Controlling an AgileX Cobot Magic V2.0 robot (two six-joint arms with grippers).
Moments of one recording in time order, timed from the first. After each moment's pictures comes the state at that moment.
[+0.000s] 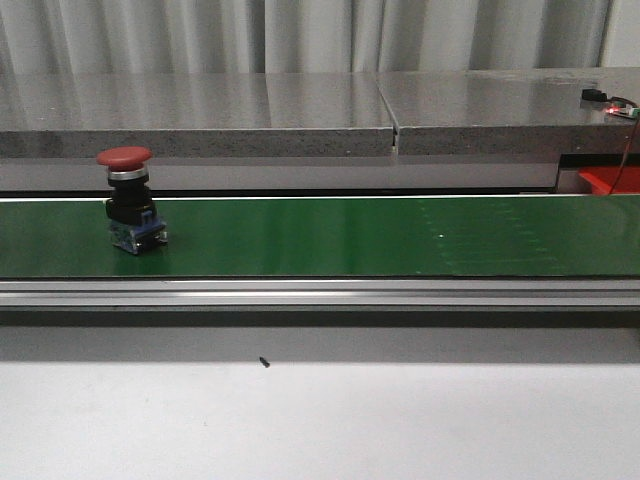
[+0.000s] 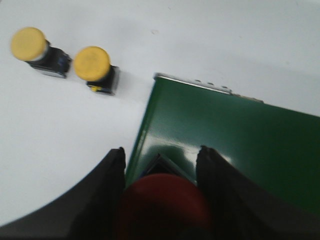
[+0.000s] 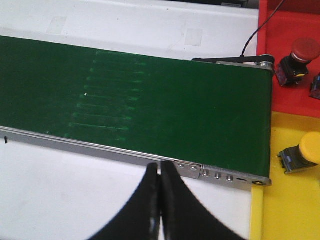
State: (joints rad) left arm 0.21 1.56 -1.31 0.03 0.85 -0.08; right arm -0.07 0.80 -0.83 0.28 0.81 -0.24
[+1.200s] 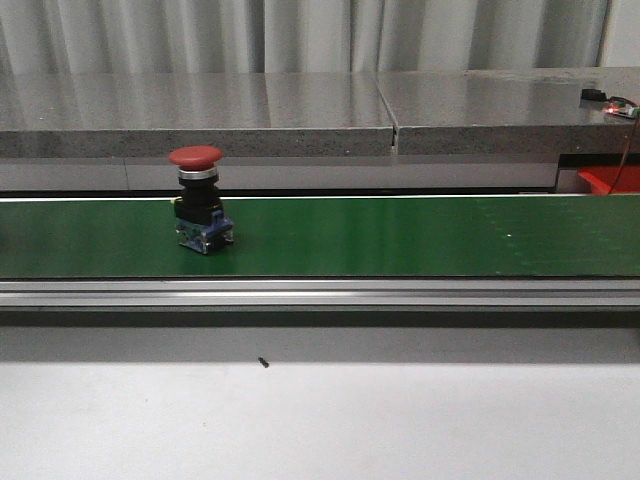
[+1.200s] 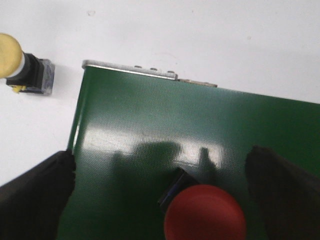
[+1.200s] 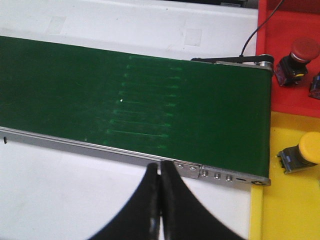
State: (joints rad) left arm 0.12 1.59 -1.20 0.00 0.68 -0.08; right arm -0.07 0.80 -0.83 0.28 0.81 -0.24
